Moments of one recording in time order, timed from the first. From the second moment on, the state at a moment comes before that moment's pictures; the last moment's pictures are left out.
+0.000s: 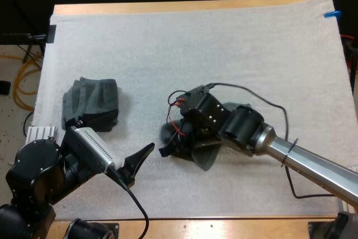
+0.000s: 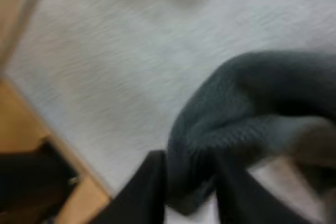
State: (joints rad) left arm -0.33 0.55 -0.98 0.93 0.42 -1.65; right arm 0.96 1.54 -1.30 0.77 -0.28 -1.42
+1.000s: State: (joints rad) left arm -0.33 0.55 -0.98 0.96 0.39 -1.65; right arm 0.84 1.44 -1.09 1.05 -0.13 -1.51
